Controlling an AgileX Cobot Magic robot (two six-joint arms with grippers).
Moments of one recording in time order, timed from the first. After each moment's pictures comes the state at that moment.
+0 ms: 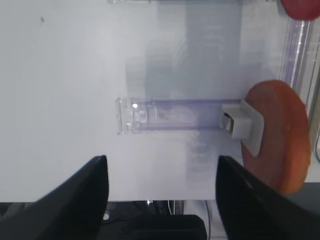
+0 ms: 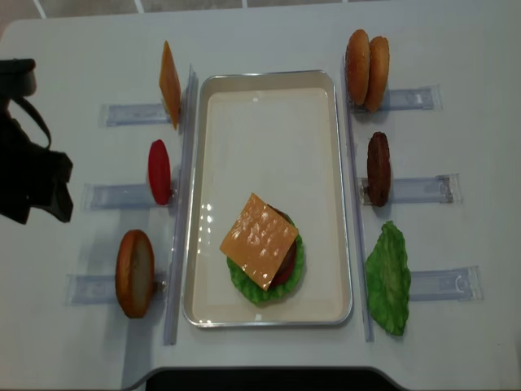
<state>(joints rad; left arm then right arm) 0.06 1.32 -0.96 0.02 1.22 0.04 -0.05 -0.01 -0.51 0.10 1.13 -0.04</state>
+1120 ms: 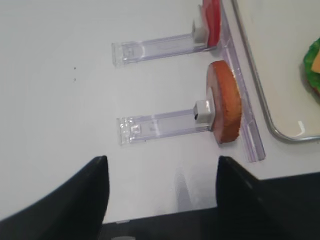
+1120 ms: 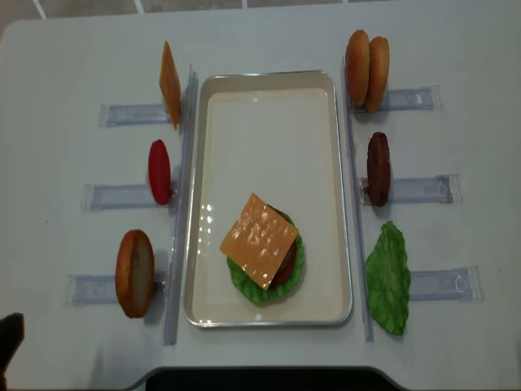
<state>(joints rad) 0.06 0.23 -0.61 -0.03 1.25 0.17 -0.05 -0.01 -0.51 0.10 1.13 -0.04</state>
